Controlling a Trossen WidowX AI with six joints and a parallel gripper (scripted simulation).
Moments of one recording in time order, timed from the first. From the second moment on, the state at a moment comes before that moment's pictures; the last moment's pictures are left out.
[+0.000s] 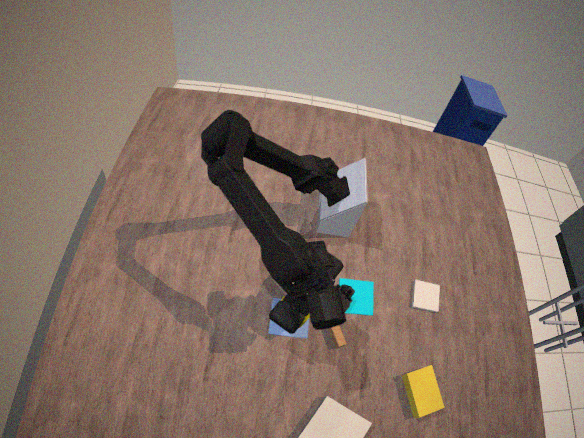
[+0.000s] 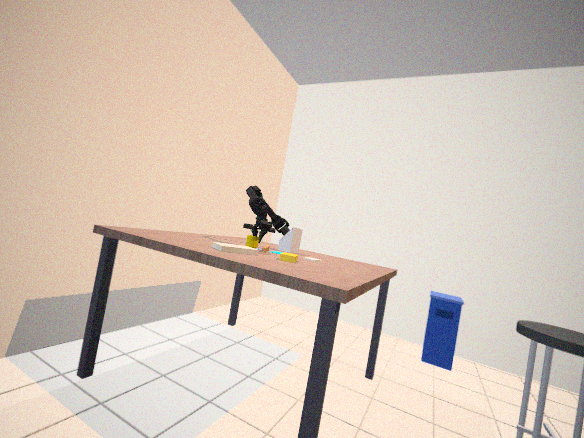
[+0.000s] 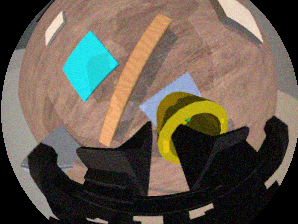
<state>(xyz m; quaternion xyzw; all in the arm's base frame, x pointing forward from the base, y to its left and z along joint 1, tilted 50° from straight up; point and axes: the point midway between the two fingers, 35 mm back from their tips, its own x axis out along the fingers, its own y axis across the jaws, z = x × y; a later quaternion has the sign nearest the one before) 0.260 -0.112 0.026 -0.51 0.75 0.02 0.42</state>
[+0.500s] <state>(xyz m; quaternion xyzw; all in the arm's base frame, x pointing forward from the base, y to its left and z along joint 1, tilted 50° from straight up) 0.260 -0.111 0.027 -0.51 0.75 0.02 0.42</state>
